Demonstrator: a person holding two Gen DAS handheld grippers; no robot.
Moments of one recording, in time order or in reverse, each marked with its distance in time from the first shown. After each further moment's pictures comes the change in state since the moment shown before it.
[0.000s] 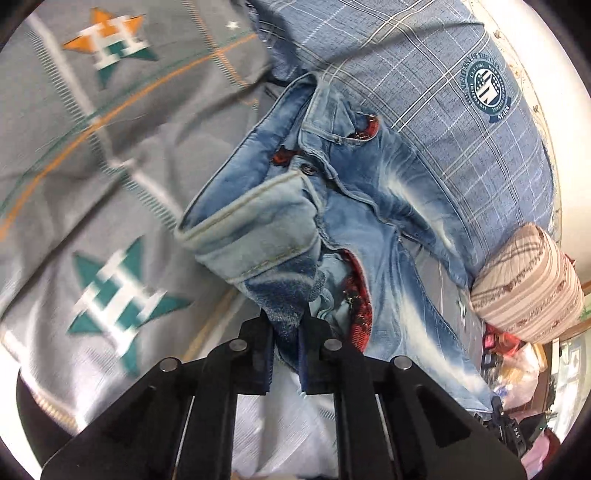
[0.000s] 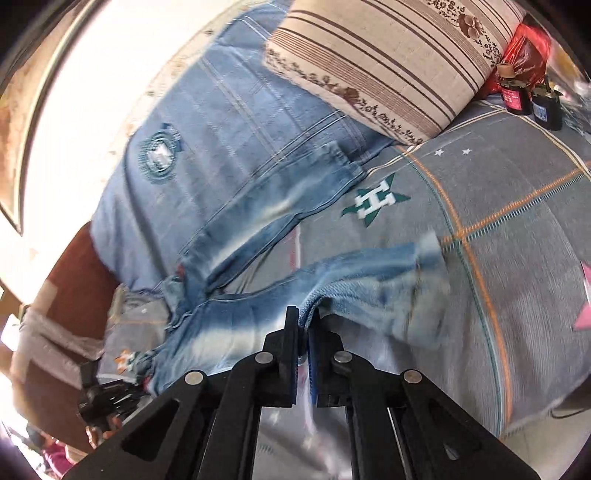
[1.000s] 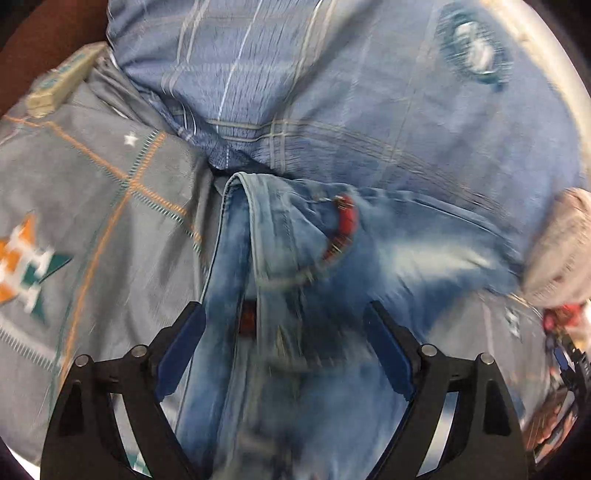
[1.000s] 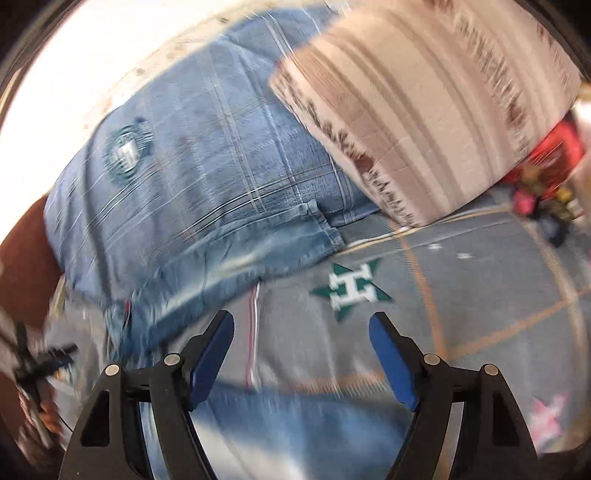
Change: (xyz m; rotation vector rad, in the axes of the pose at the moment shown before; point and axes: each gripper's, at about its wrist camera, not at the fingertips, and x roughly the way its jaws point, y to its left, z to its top) left arm 0.074 -0.098 0.154 0.319 -0.039 0.205; right arm 0.076 0.025 0.115 -0.154 -0.023 -0.231
